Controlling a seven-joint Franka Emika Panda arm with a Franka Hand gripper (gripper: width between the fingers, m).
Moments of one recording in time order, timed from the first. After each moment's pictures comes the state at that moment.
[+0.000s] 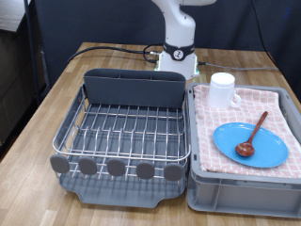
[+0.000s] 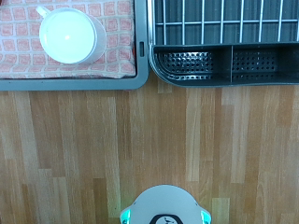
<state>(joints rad) 0.03 -0.75 -0.02 -2.34 -0.02 1.57 0.82</state>
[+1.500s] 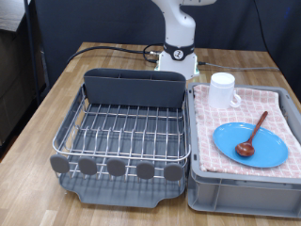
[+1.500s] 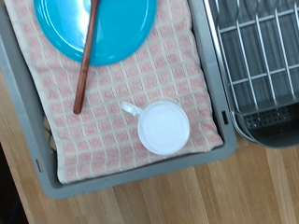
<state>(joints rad) 0.03 -0.56 0.18 -2.25 0.07 1.80 1.22</state>
